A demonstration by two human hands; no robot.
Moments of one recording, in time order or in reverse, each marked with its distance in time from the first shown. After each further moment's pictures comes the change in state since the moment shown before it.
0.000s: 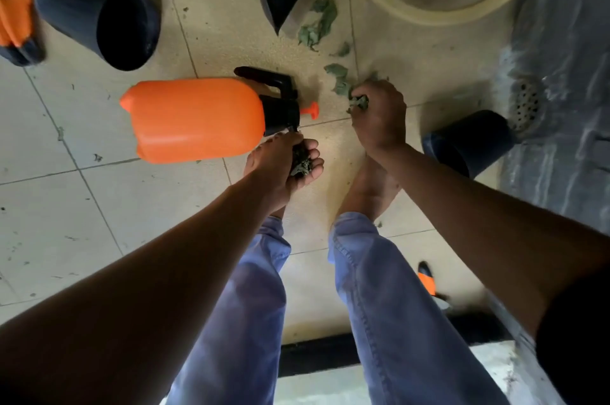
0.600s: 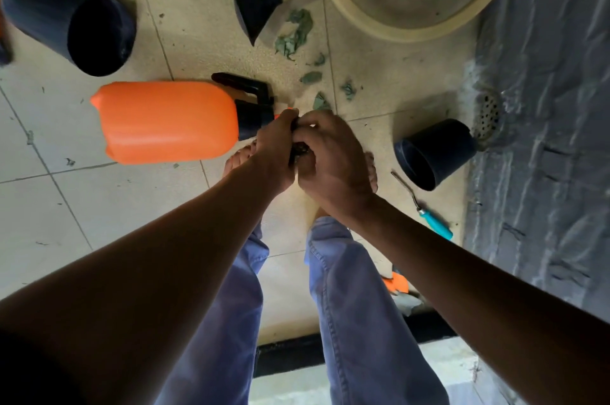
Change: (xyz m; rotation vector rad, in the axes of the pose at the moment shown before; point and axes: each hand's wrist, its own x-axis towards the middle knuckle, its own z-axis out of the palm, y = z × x) left_hand -0.016 0.028 0.061 -0.103 0.054 0.092; right_hand -0.064 -0.080 -0.070 0.195 -0.074 -0.326
